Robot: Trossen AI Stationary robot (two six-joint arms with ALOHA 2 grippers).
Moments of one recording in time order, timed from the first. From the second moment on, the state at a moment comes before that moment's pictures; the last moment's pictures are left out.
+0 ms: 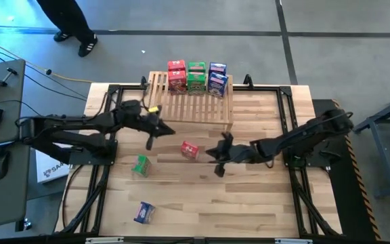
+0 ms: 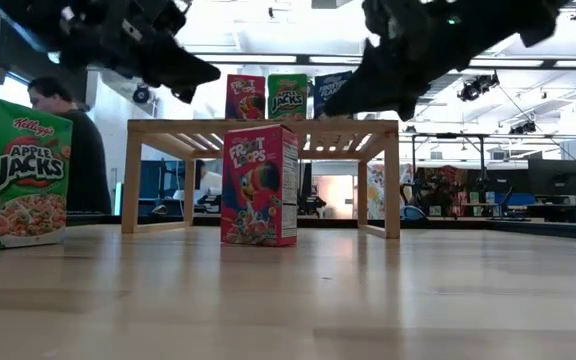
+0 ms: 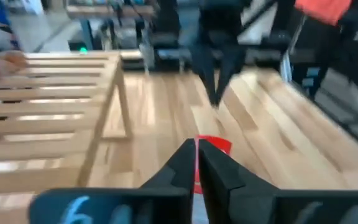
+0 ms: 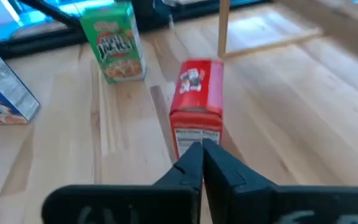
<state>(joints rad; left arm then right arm) 0.30 1.04 0.50 0.25 0.43 0.12 0.26 1.50 0.75 0.28 0.43 0.32</state>
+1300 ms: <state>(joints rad) 0.04 1.63 1.11 -0.45 0.07 0.37 0.28 1.40 0.68 0.29 0.41 0.13</state>
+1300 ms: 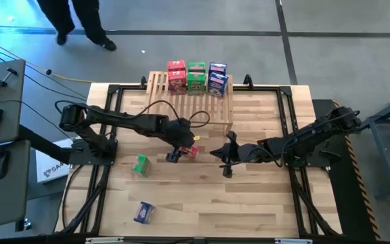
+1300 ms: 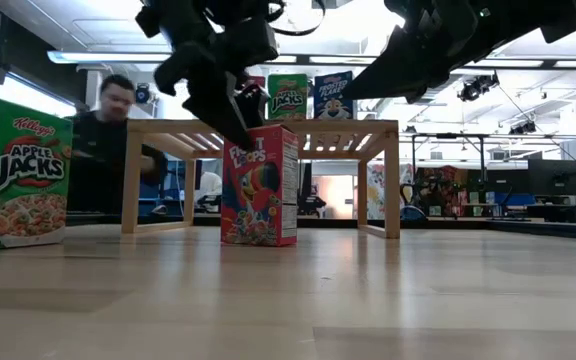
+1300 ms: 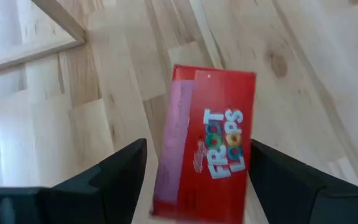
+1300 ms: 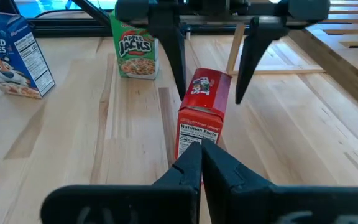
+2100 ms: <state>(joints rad) 0.07 1.50 1.34 -0.85 0.05 0.35 0.28 1.40 0.68 0.27 0.41 0.13</state>
